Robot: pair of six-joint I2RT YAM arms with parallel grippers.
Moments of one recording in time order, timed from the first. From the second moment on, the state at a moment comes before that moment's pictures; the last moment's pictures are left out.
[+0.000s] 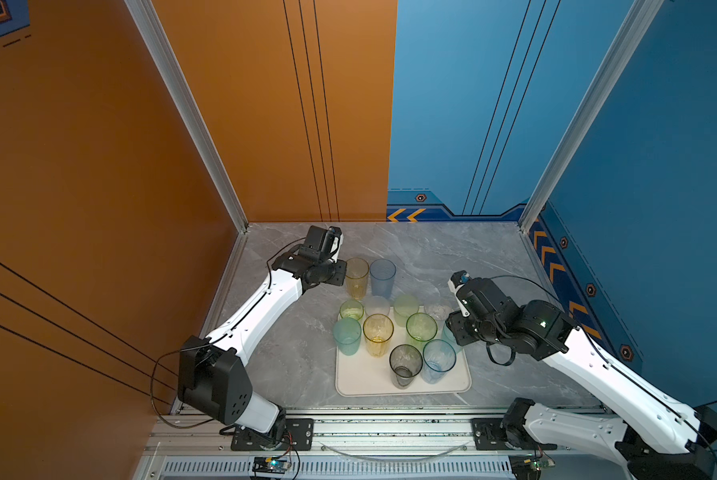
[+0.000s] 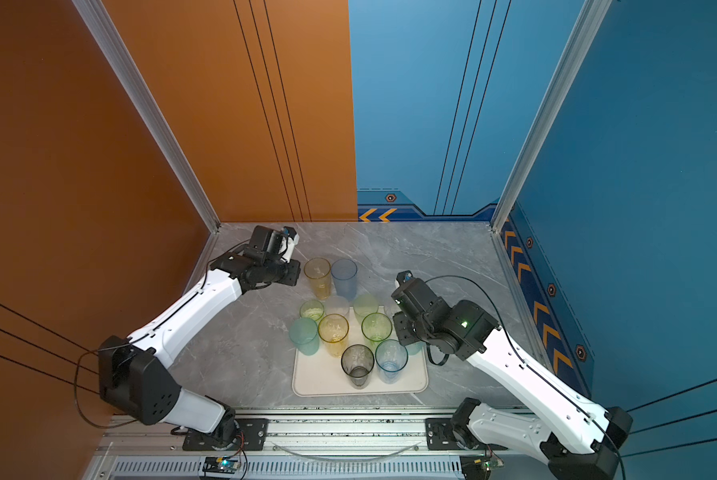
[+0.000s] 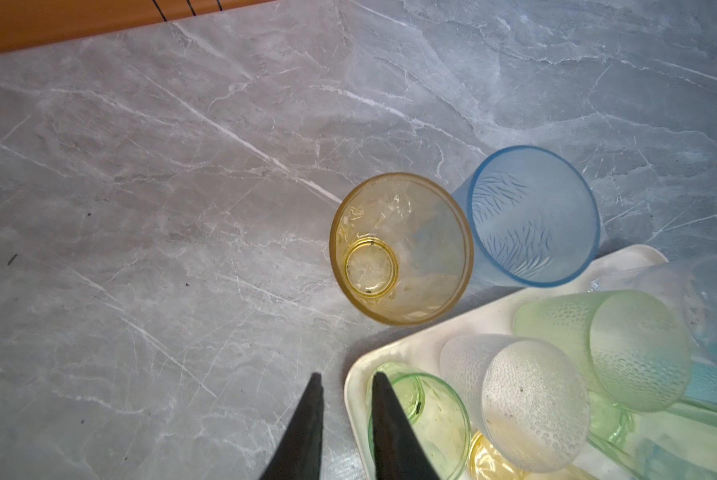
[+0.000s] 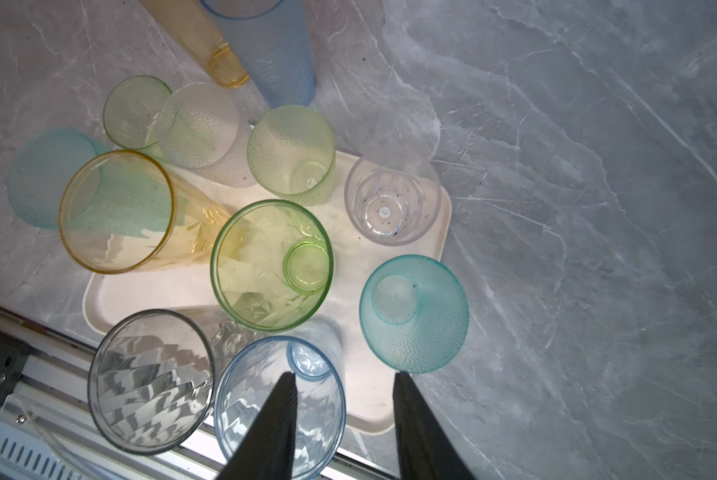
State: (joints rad) left arm -0.39 1.53 1.36 -0.72 -0.01 -0.13; right arm 0.79 1.07 1.22 -1.16 0.22 0.41
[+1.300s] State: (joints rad) left arm -0.39 1.87 1.67 -0.89 -0.07 -0.07; right arm 0.63 1.12 1.27 -1.11 0.17 0.28
